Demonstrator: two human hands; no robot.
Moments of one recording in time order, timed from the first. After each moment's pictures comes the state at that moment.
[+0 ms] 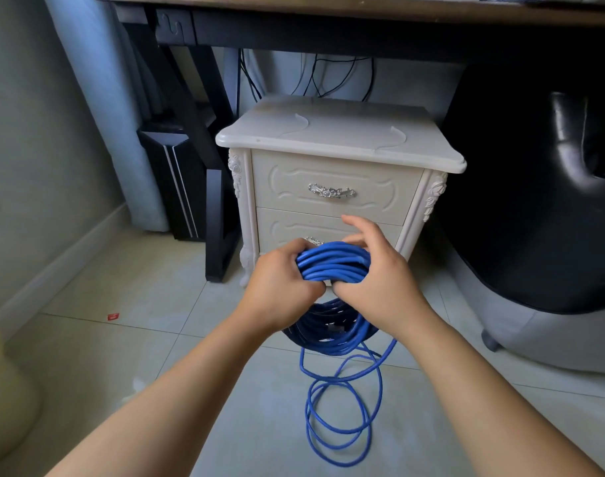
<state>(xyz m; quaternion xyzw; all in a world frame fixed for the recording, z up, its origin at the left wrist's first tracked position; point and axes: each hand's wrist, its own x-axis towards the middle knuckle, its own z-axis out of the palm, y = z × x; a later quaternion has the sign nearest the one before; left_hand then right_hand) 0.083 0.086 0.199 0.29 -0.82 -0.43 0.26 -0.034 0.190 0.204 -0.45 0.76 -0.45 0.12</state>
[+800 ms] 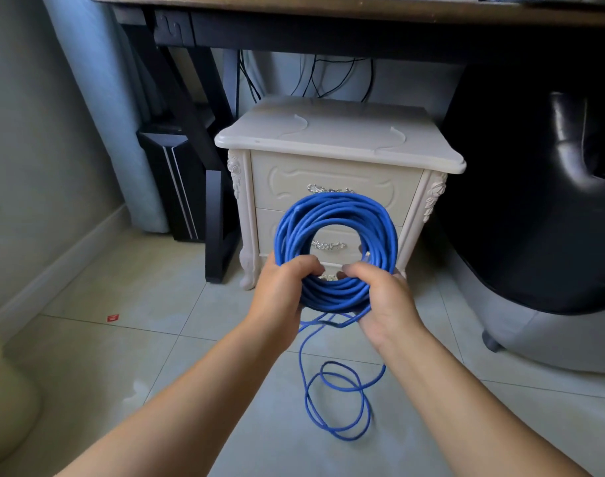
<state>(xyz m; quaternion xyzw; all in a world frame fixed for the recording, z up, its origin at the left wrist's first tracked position) 0.073 0.101 0.199 0.32 -0.46 -0.77 0.31 -0.027 0.174 0.182 -0.06 0.57 -0.75 0.33</state>
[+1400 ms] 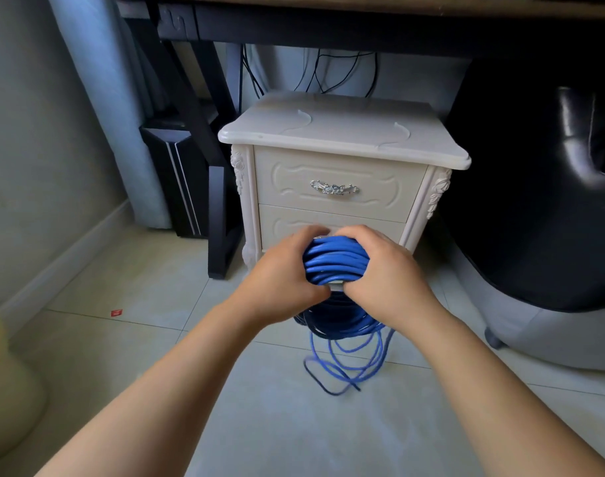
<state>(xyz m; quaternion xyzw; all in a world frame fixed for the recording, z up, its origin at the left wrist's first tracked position) 0.085 0.077 0.202 0.22 -0.88 -0.35 0.21 -0.033 0.188 0.213 -0.50 0.80 -0.34 0.05</state>
